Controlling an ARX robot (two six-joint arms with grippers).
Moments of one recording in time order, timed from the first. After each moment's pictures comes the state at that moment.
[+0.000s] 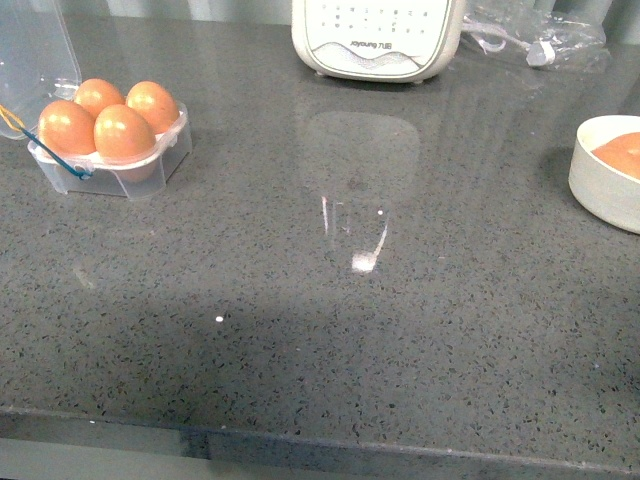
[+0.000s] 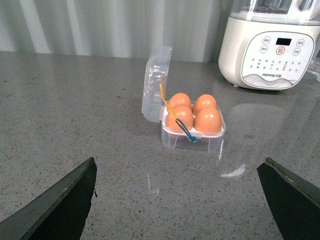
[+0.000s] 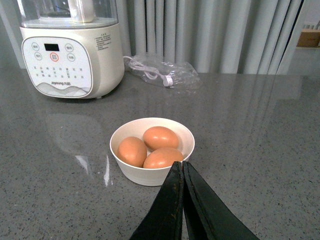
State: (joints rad) left arm 0.00 0.00 0.03 0.00 0.00 0.00; right arm 0.00 0.41 0.04 0.37 0.00 -0.01
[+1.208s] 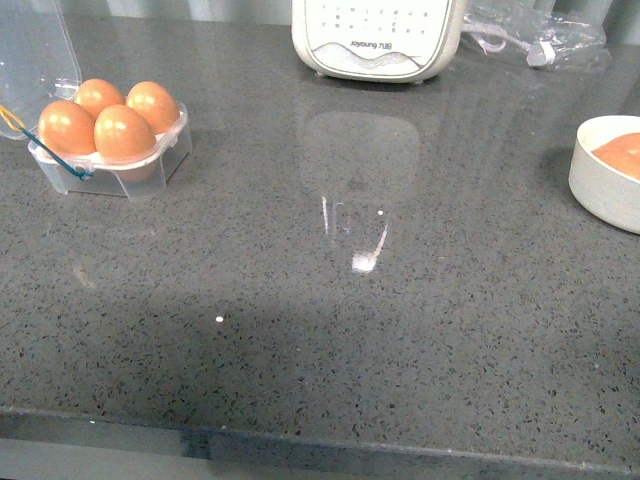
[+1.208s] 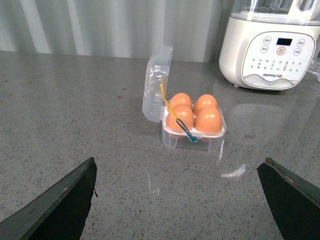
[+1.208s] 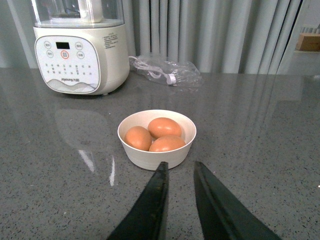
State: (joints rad) left arm 0.00 0.00 0.03 0.00 0.00 0.00; right arm 0.00 0.00 0.01 0.00 0.00 -0.01
